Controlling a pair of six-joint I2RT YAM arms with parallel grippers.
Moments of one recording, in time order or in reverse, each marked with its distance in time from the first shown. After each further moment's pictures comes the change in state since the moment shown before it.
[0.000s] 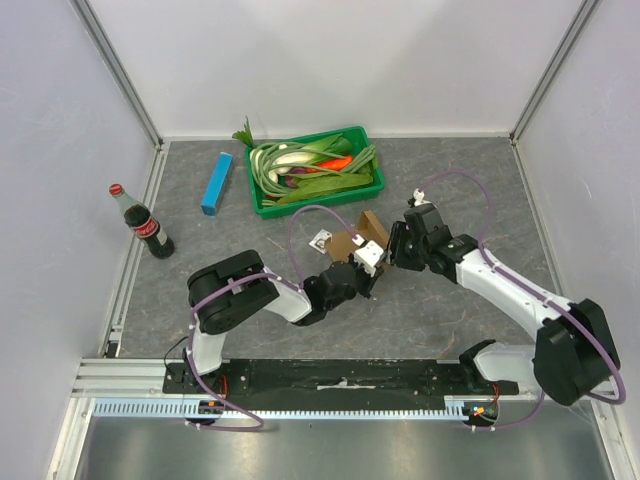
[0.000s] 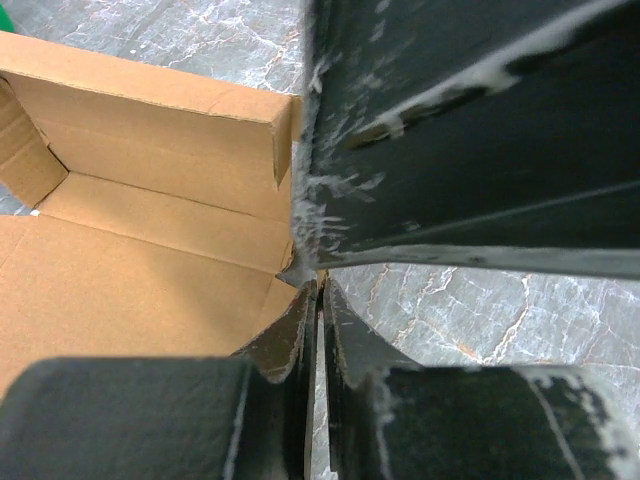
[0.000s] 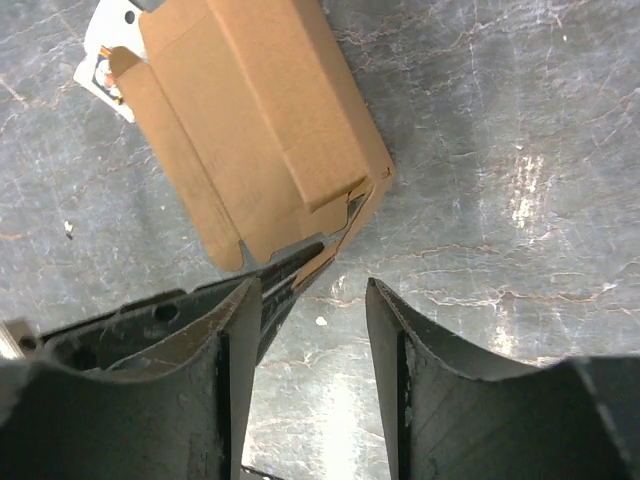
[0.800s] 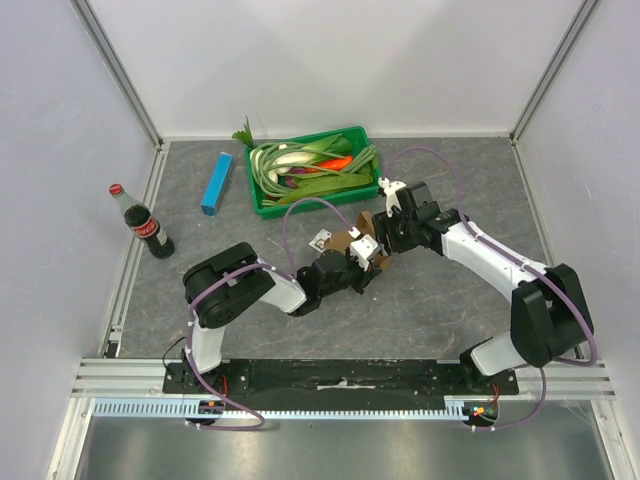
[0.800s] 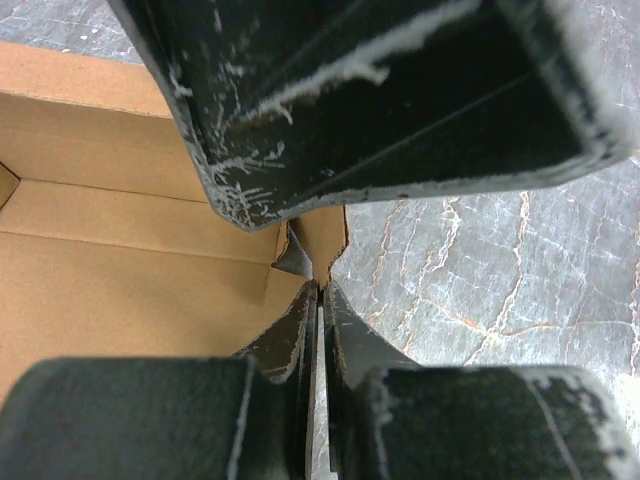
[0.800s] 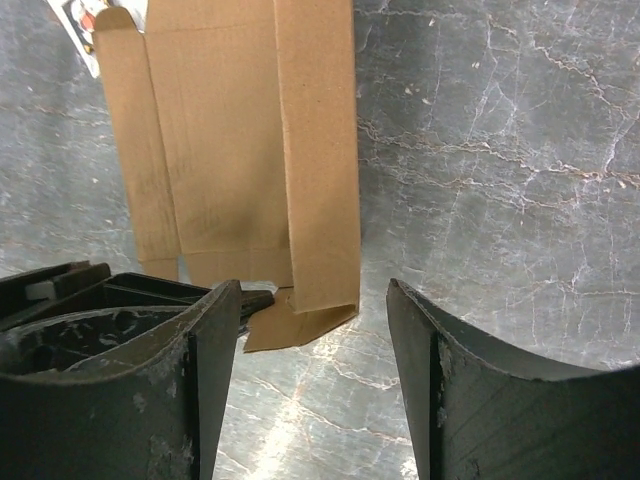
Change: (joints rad) left arm 0.094 0.000 -0.004 -0.020 0.231 -0.002; right arm -0.047 0.179 0.195 -0.040 -0.120 -0.554
